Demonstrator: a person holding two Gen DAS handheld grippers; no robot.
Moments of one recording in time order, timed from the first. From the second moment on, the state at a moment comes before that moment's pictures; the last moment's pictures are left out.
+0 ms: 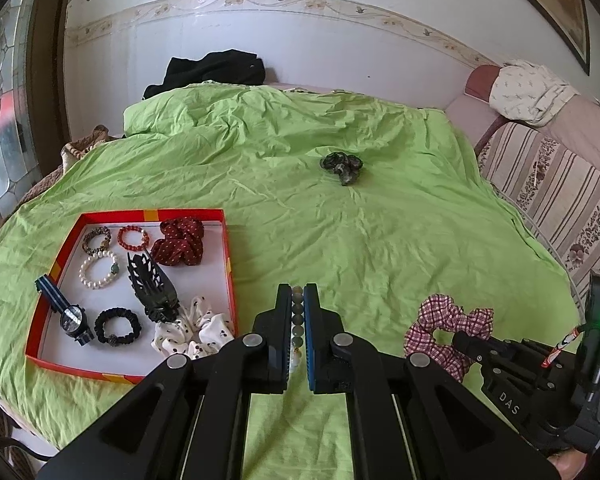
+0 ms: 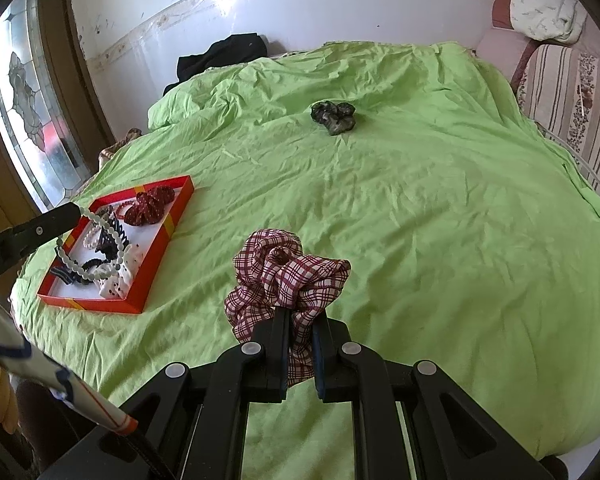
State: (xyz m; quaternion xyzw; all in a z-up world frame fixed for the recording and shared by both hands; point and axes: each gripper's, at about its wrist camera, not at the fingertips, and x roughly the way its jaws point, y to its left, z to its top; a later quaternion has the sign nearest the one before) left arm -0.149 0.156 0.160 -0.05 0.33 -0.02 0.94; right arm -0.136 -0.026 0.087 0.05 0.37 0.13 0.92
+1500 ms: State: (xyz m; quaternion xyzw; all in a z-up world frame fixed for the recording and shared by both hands) left arm -0.102 0.280 0.188 -0.04 0.27 0.09 0.96; right arm -0.105 0.110 0.122 -0.06 0.34 0.22 0.91
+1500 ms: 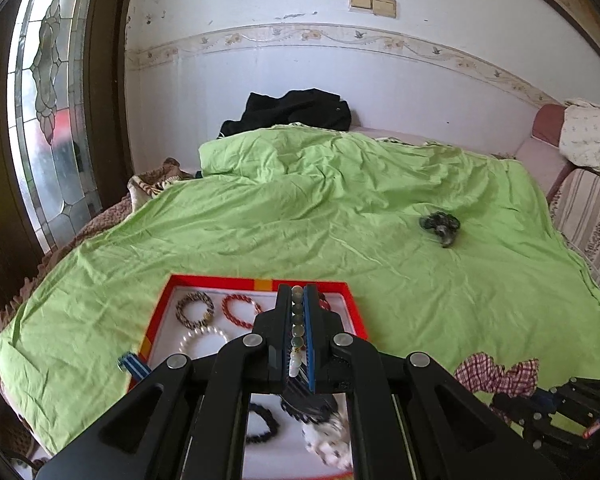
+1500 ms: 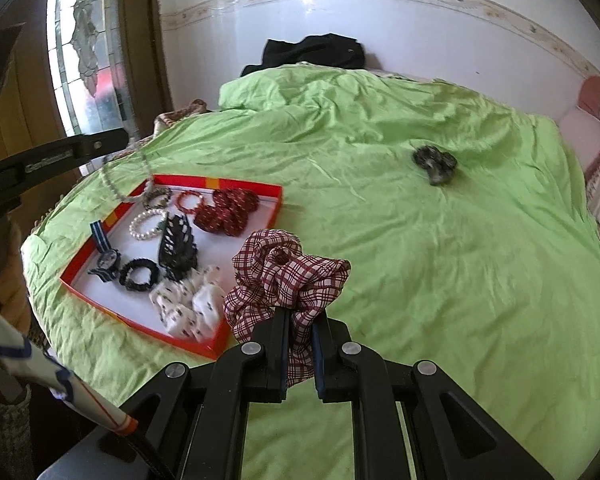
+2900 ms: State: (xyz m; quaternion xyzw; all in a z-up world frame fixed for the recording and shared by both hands) left arm -0.074 0.433 0.142 -0.18 0.32 0.06 0.93; right arm -0.092 0.220 0.121 -0.10 0.32 0.31 0.89
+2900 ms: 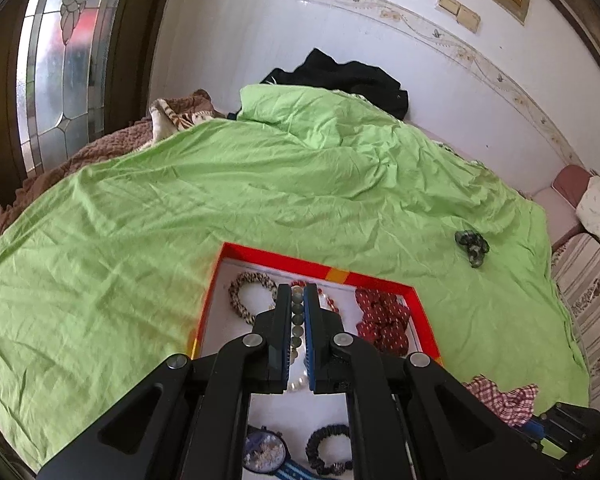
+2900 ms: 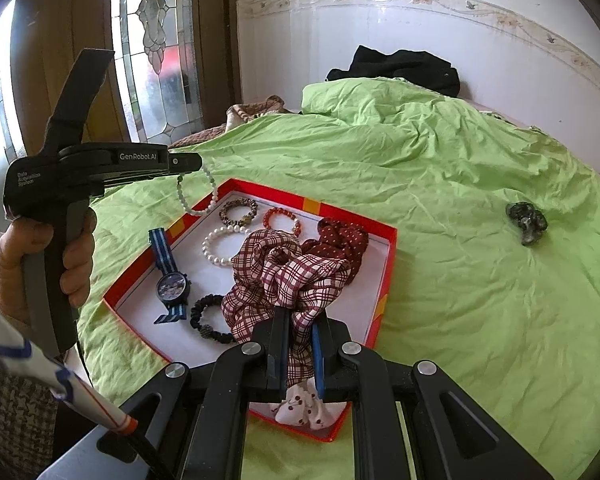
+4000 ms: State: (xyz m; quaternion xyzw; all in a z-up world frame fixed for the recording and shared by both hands) left arm -0.099 0.432 0.125 -0.16 0.37 0.08 0.91; right arm -0.047 0.270 0.128 -0.07 0.37 0.34 0.87
